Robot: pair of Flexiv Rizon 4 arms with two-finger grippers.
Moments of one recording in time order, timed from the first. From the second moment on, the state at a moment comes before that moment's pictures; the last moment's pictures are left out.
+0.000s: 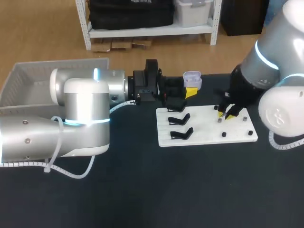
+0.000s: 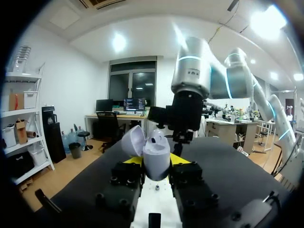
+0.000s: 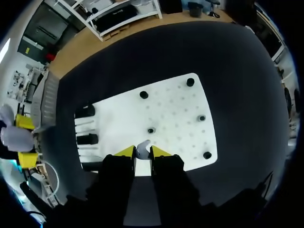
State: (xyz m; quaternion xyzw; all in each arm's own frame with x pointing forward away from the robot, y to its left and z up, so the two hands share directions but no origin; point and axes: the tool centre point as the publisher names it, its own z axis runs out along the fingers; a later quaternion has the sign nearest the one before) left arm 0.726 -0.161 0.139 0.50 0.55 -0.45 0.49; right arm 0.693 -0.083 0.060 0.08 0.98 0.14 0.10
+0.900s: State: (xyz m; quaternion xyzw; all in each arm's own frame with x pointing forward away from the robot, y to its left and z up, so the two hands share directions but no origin) left arm 0.726 -0.161 0.139 0.50 0.55 -0.45 0.49; right arm 0.668 -0.026 0.223 -0.14 0.97 0.15 0.10
